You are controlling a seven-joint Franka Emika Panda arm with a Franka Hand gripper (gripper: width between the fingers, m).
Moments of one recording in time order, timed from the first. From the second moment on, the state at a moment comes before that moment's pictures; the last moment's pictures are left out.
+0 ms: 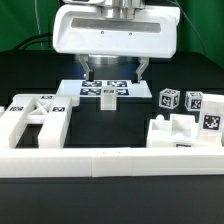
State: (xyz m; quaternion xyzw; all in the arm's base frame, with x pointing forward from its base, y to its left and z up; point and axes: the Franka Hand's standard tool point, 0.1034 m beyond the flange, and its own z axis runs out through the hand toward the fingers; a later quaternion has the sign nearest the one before) arm 0.490 -0.024 0.065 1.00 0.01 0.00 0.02
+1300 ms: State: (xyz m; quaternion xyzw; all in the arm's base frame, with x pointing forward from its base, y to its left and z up) arm 0.459 -0.035 0.041 0.91 -0.03 -0.41 0.00
